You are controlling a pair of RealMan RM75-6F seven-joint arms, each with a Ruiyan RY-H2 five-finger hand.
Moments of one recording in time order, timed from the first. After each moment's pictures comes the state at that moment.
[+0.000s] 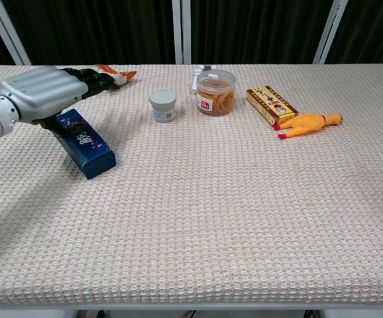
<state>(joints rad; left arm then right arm) -0.71 -1.66 -0.08 -1.08 1.41 1.01 0.31 0.16 -1.39 0.15 -1.10 -1.57 1.70 0.31</state>
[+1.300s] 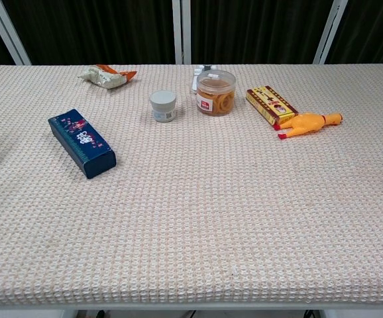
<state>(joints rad) -0.22 -1.36 0.03 -1.36 1.38 1.50 0.08 0.09 -1.28 0.06 -1.26 -1.51 1.57 0.05</state>
